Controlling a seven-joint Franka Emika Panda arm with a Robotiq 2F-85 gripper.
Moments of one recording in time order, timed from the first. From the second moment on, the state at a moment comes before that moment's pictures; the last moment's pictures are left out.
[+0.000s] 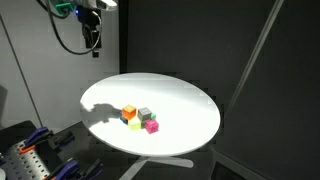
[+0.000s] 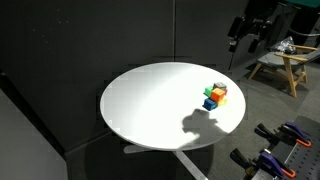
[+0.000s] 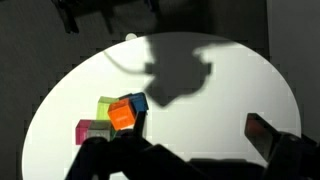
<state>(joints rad) -0.03 -0.47 0.06 -2.45 0.19 2.01 0.24</state>
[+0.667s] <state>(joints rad) -0.16 -0.33 0.03 -2.35 0.10 2.33 0.45</state>
